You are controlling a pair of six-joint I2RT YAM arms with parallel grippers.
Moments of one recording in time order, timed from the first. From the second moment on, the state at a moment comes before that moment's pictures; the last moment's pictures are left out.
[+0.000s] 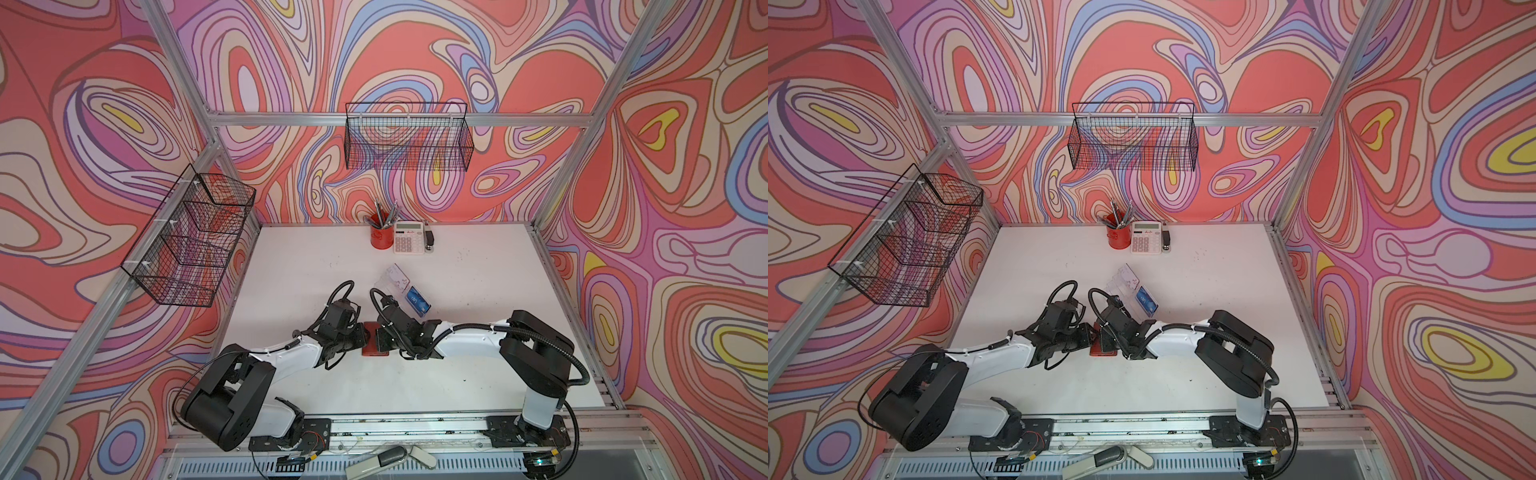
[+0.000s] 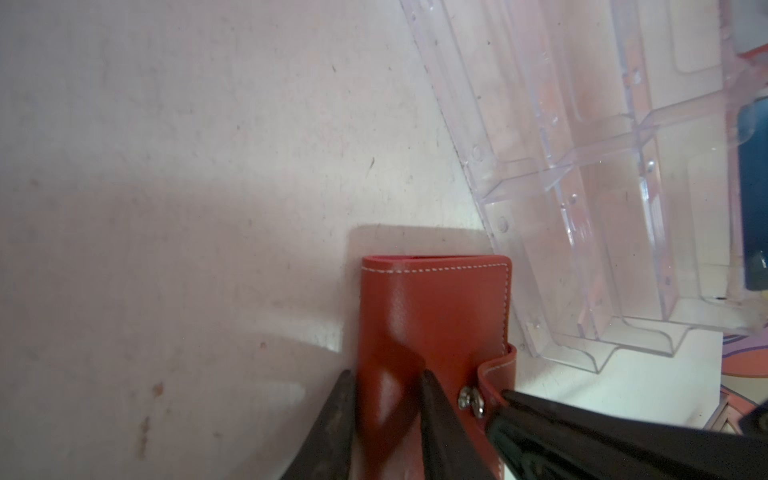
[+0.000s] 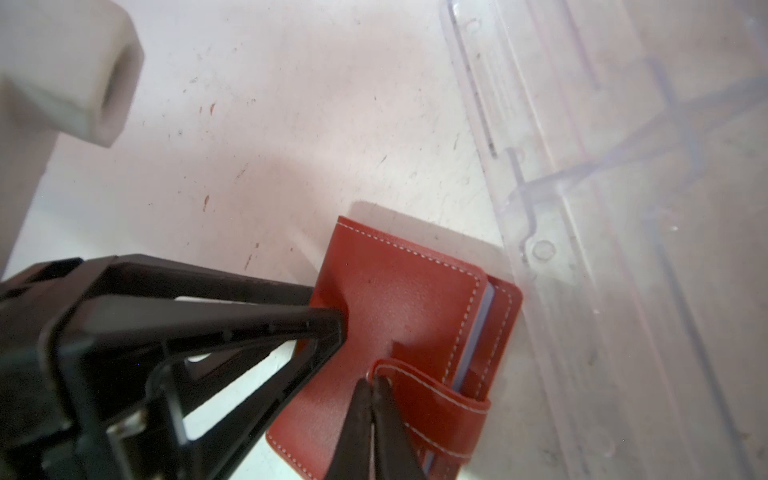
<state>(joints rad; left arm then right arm) -0.49 1.39 0.47 0.02 0.20 -0.73 1.01 1.85 1.04 -0.04 0.07 0.74</state>
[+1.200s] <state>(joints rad) -0.49 1.39 0.47 0.02 0.20 -0.73 1.01 1.93 1.21 -0.25 0.08 0.70</state>
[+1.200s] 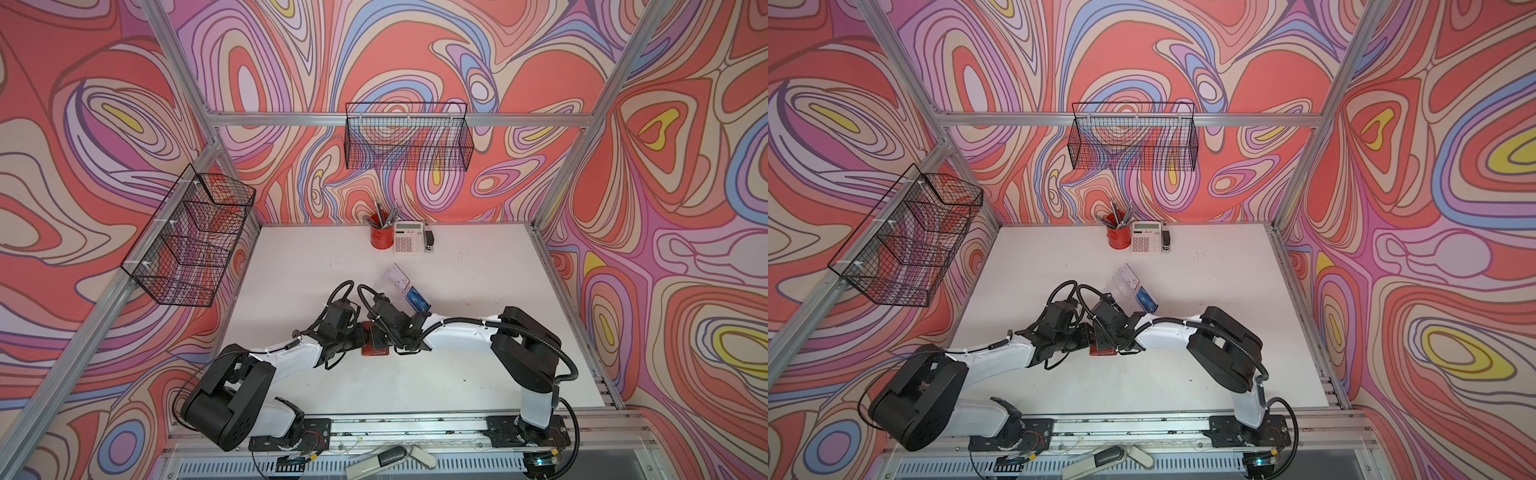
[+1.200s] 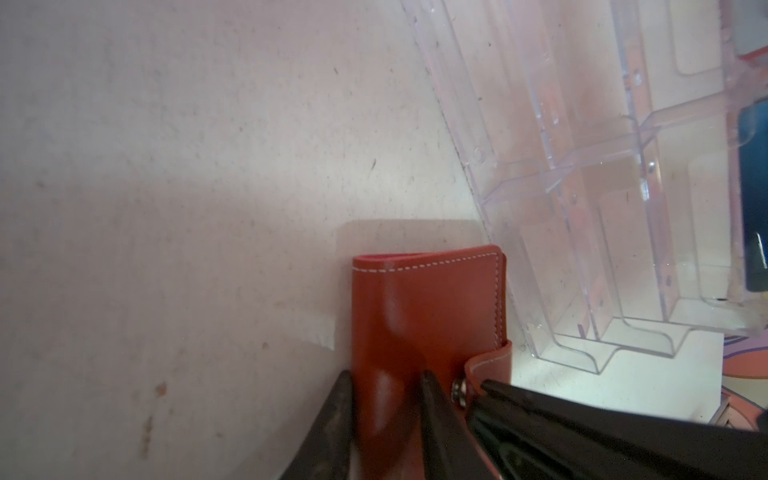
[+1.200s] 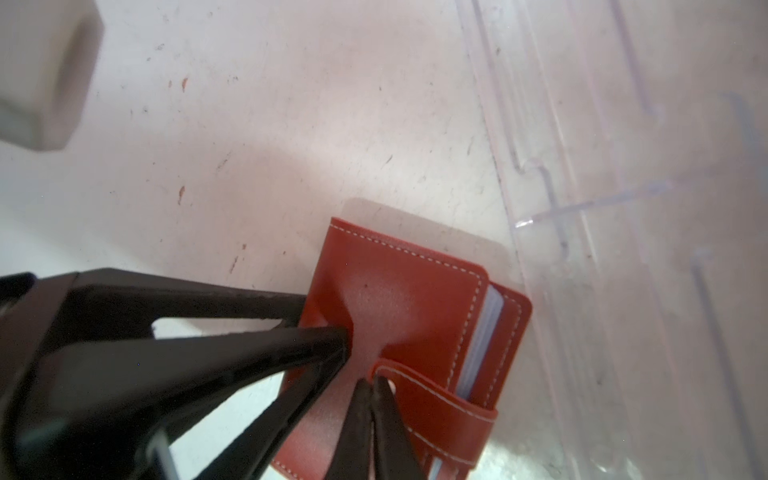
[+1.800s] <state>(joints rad) -0.49 1.39 0.45 0.05 0.20 -0.73 1.01 1.98 1.31 -0.38 0.09 0.66</state>
